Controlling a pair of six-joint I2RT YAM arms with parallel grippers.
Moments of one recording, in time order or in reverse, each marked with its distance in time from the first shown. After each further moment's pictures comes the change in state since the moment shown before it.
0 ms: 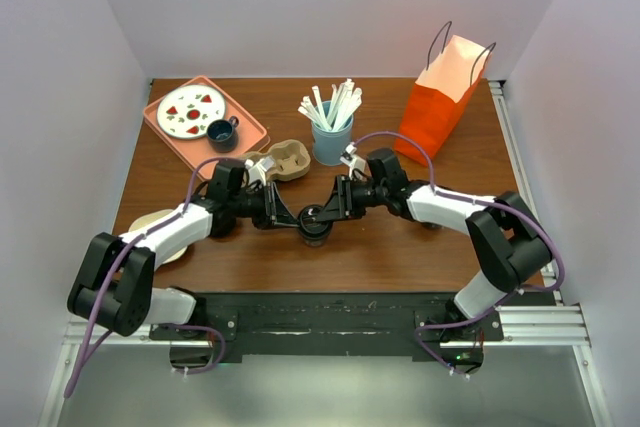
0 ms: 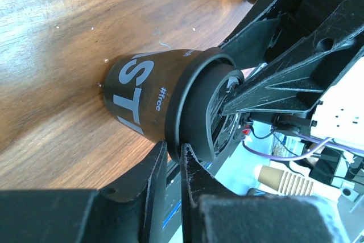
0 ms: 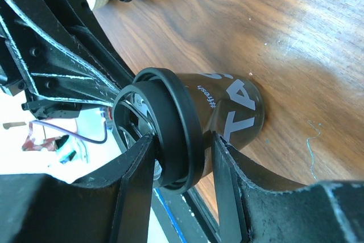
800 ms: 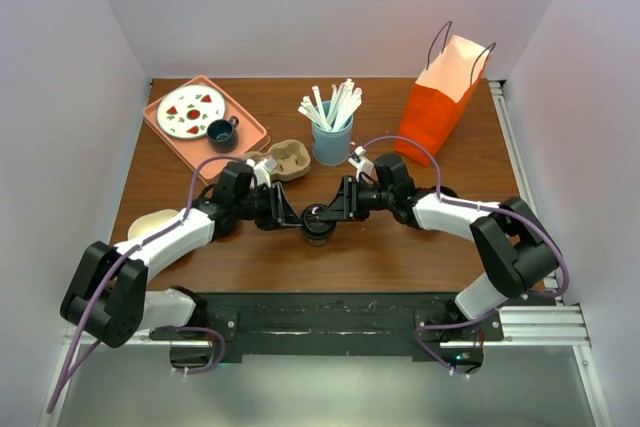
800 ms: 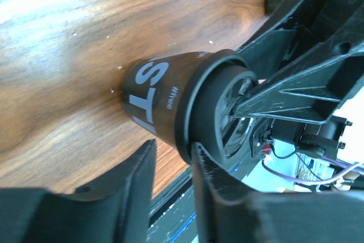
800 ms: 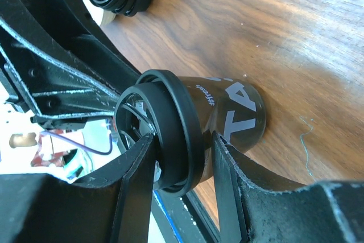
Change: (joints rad) left arm -0.094 -0.061 0.003 -0.018 -0.181 -0.031; right arm -0.017 -0.044 -0.101 0.146 0.019 0.081
